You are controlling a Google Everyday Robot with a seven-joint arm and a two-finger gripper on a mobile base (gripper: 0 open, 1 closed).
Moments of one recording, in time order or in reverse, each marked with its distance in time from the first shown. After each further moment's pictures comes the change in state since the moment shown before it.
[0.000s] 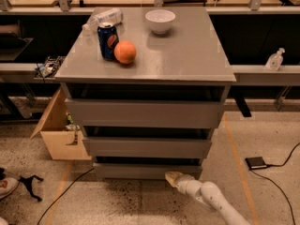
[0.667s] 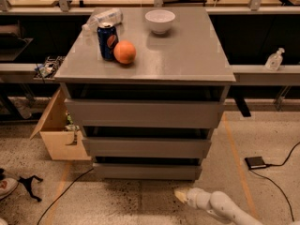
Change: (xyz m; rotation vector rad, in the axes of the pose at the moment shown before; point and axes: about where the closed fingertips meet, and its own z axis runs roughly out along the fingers) arm 0.061 0.009 -0.066 0.013 0.207 0.118
